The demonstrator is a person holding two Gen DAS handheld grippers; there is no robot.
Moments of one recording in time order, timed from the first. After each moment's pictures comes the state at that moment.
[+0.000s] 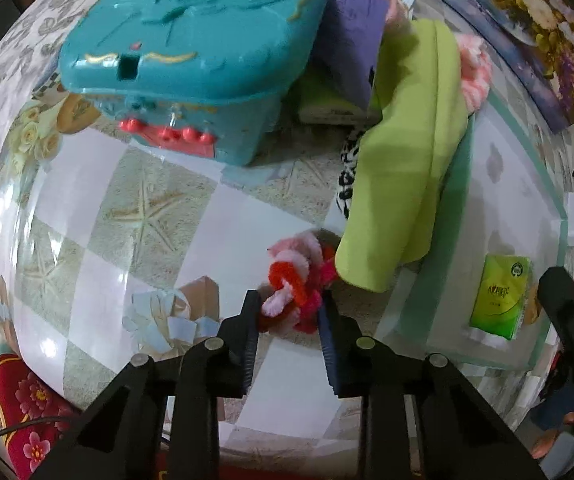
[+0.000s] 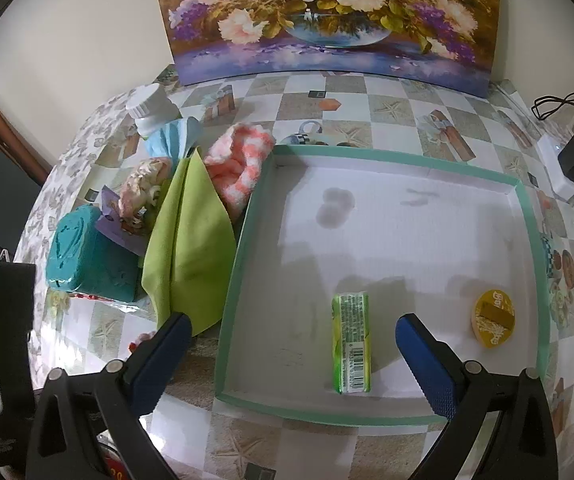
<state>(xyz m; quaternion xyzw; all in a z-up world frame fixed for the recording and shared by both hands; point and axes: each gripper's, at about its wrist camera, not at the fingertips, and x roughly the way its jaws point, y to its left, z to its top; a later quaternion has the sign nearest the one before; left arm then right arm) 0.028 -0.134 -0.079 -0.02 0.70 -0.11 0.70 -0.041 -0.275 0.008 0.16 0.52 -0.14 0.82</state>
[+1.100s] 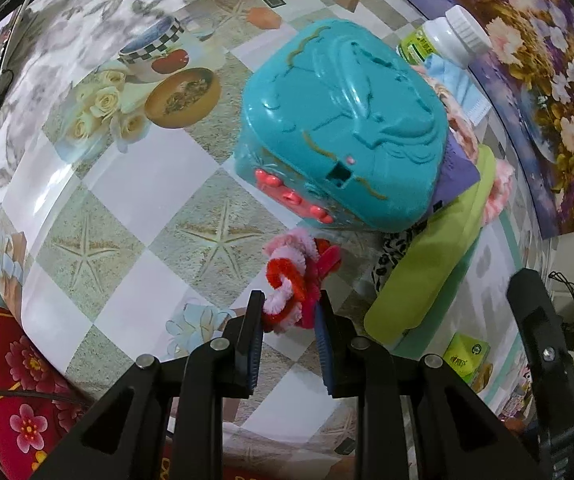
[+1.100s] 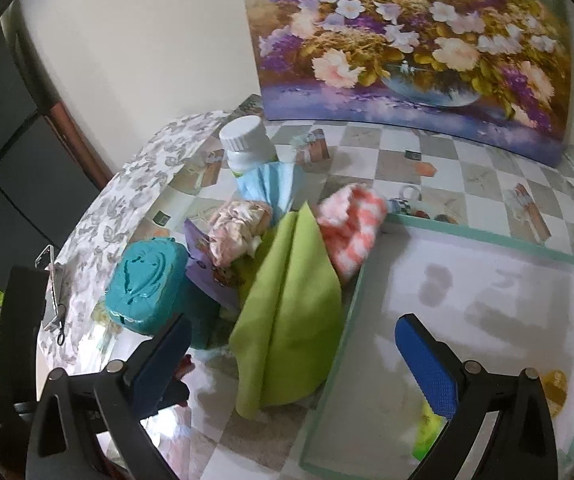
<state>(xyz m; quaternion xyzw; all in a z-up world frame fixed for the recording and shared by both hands) 0.042 -0.052 -0.062 -0.17 0.69 -0.04 0.71 0.005 -0.227 0.015 0.14 0.45 -0.03 0.88</state>
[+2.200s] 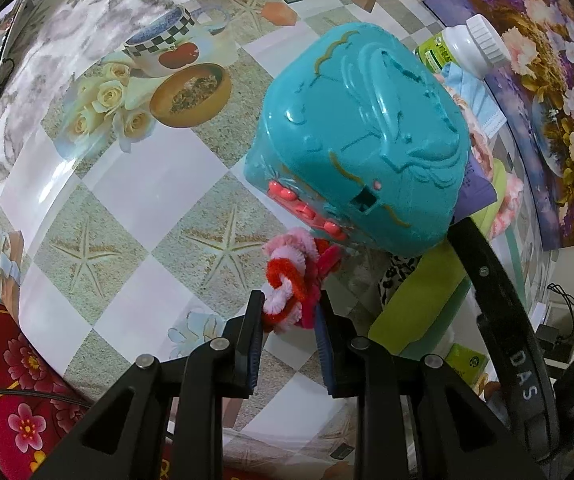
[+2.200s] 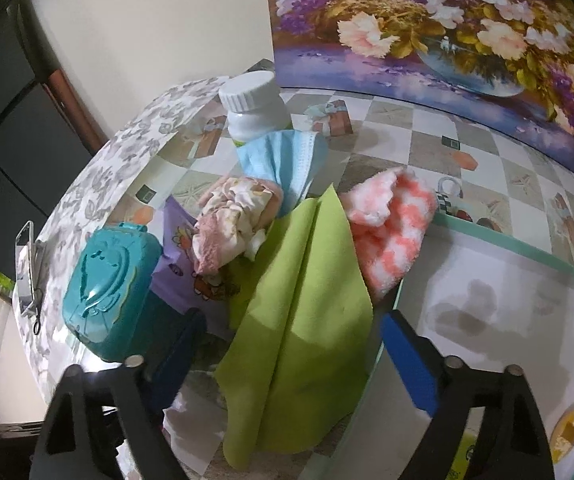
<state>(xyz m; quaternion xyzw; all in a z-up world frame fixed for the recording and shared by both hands) 0.048 -0.045 -0.066 -0.18 0.70 -0.03 0.69 0.050 -0.215 -0.024 0.11 0.49 -0.01 0.87</state>
